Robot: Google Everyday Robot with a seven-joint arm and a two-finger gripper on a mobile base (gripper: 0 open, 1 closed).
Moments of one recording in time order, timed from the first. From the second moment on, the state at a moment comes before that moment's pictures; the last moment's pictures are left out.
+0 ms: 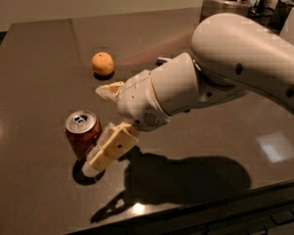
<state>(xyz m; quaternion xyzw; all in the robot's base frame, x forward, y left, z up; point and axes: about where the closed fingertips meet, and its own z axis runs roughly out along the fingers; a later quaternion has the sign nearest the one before) 0.397 0.086 0.917 -0.63 0.61 0.33 0.35</state>
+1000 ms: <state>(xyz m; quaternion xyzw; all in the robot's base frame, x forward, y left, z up) 0.398 0.105 0.920 -0.62 0.60 0.34 0.36</state>
